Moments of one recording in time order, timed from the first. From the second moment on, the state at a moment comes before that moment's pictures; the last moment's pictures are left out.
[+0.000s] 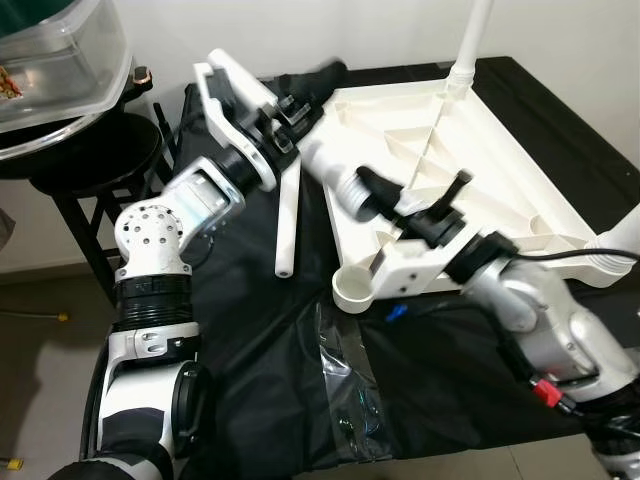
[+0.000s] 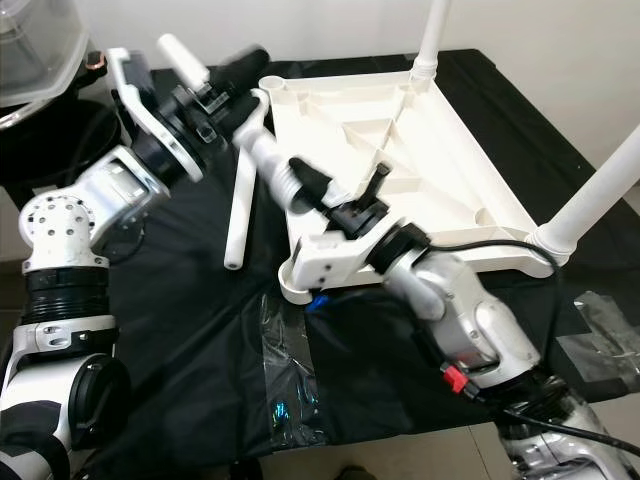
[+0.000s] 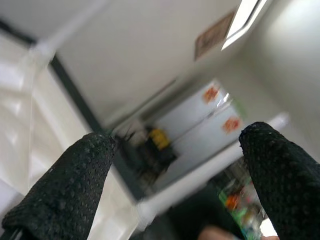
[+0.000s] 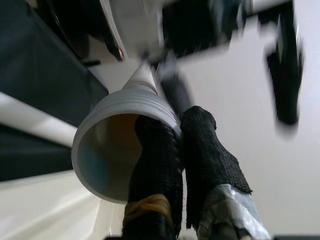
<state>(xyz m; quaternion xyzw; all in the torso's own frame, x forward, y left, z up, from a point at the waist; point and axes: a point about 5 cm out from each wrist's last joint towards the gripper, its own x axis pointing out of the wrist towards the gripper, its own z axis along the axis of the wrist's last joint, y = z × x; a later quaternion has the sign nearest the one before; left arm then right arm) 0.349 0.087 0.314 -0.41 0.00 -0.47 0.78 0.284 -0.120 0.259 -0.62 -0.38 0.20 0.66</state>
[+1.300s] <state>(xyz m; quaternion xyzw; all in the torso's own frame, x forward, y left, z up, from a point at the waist) 0.383 0.126 0.302 -0.35 0.03 -0.34 0.87 0.299 -0.126 0.269 -0.63 -0.38 0.16 0.65</state>
